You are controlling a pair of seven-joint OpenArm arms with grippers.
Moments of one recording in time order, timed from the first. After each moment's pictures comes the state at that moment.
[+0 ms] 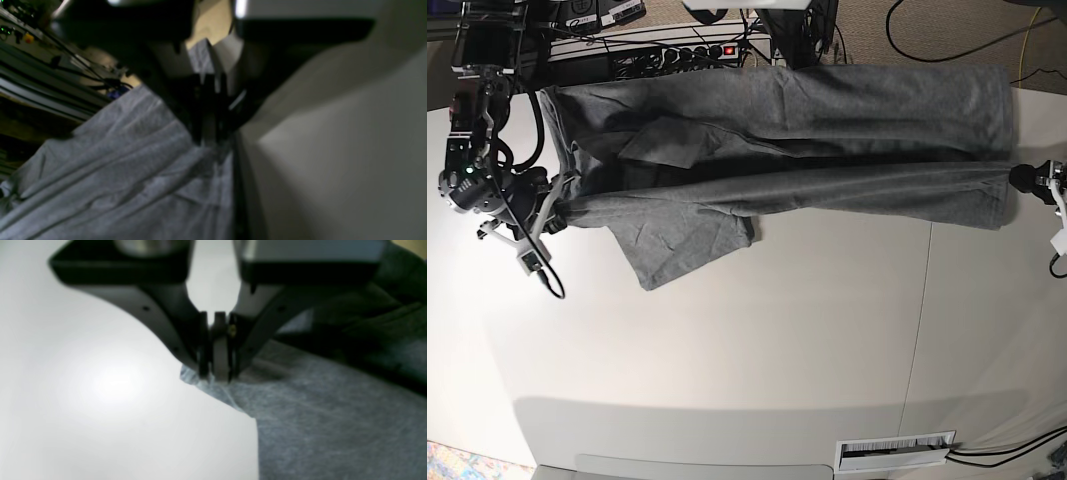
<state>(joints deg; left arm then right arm) -13.0 -51.5 7.0 46.7 -84.0 -43.3 81.6 -2.5 33.8 14.0 100.6 30.9 32.5 -67.0</state>
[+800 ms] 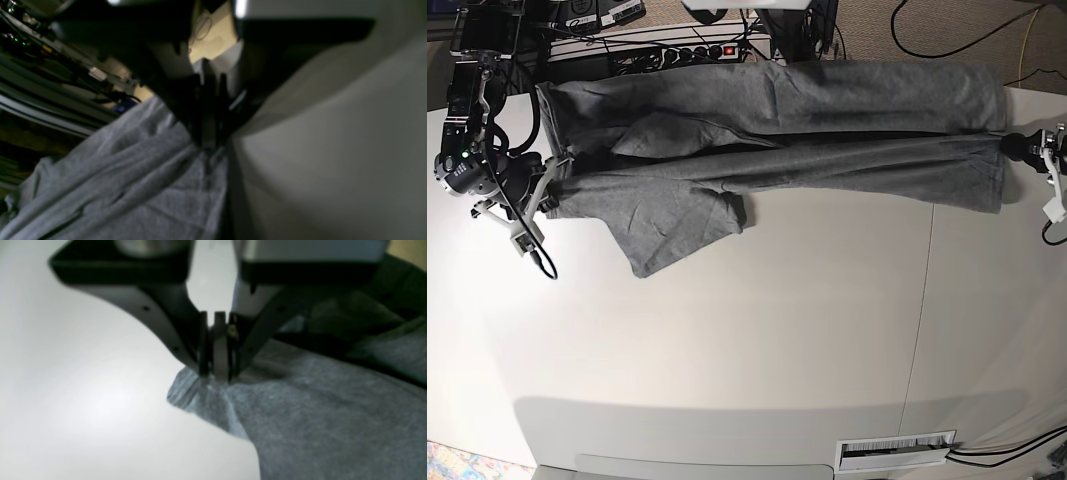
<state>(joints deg) -4.8 -51.0 6.5 47.1 -86.5 -43.7 80.3 -6.2 33.8 15.9 101.0 30.8 32.5 -70.3</state>
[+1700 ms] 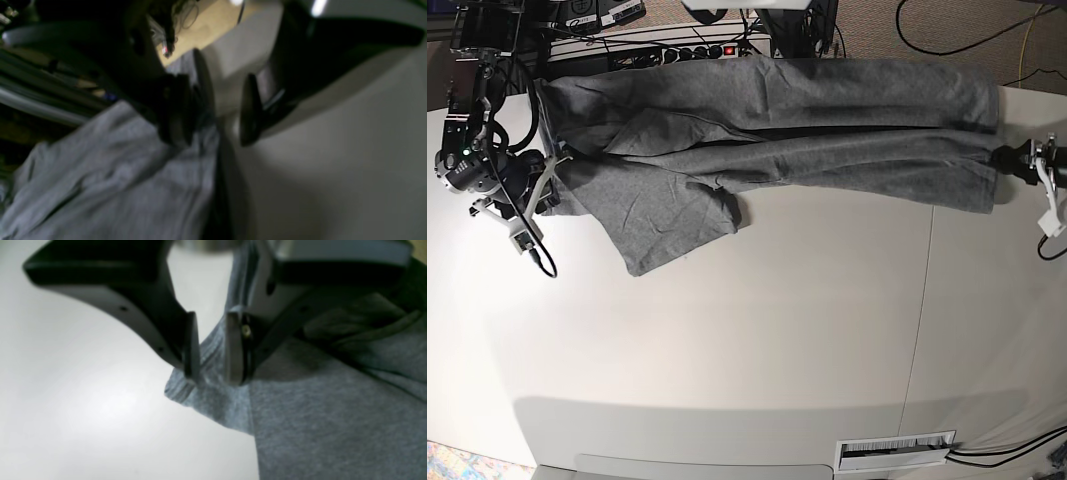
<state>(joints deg) -6.0 -51.0 6.9 52.7 -83.8 -43.5 73.7 -6.9 33.8 16.0 101.0 29.5 32.4 -67.4</state>
